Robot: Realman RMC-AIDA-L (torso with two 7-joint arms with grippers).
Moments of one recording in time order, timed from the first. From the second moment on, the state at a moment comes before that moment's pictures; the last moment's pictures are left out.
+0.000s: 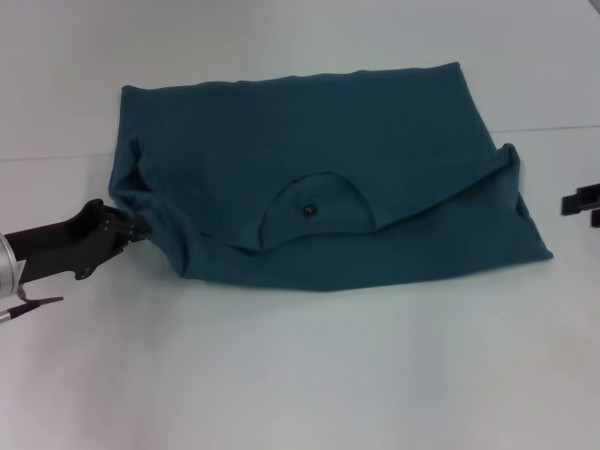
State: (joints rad) left arm -0.66 -2.02 0.54 0.48 2.07 1.16 -2.50; right arm 0.66 1.80 -0.57 -0.71 -2.46 -1.38 2.52
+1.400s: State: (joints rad) left arm -0.65 -2.02 0.54 0.47 2.06 1.14 -2.50; right arm 0.68 1.91 -0.81 -0.63 -2.53 -1.03 2.38
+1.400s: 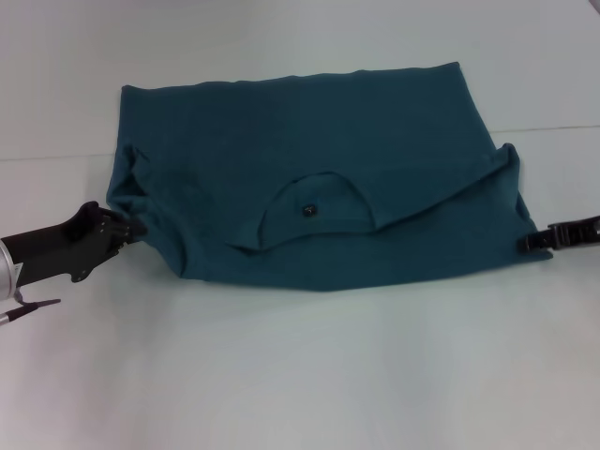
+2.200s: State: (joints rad) left arm -0.65 -2.02 0.53 0.47 2.06 1.15 -2.50; right arm 0.69 1.93 -0.80 -0.67 -2.54 -1.04 2.37
